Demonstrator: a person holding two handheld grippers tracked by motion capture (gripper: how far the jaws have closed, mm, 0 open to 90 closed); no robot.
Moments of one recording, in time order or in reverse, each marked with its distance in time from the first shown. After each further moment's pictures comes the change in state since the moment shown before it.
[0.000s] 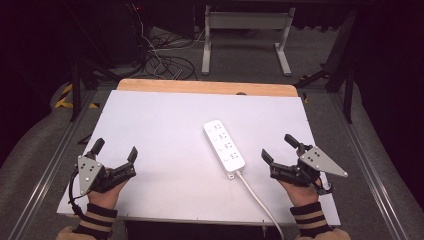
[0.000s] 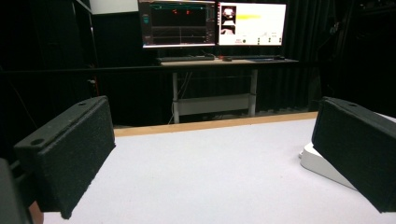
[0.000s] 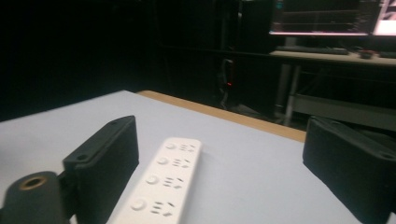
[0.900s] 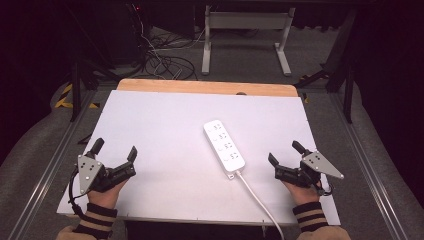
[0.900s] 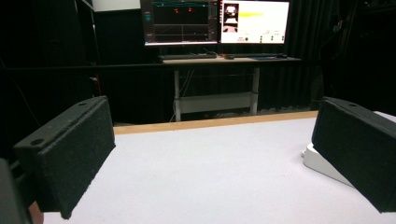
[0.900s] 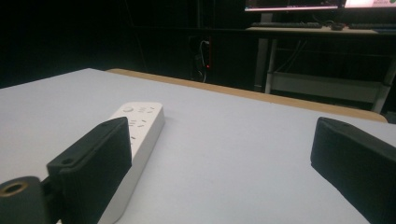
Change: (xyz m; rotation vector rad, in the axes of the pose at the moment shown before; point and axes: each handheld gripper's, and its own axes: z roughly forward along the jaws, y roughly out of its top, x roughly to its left) left arm 0.001 0.000 0.002 0.007 0.008 0.000; right arm -0.031 -0.051 0.002 0.058 -0.110 0.017
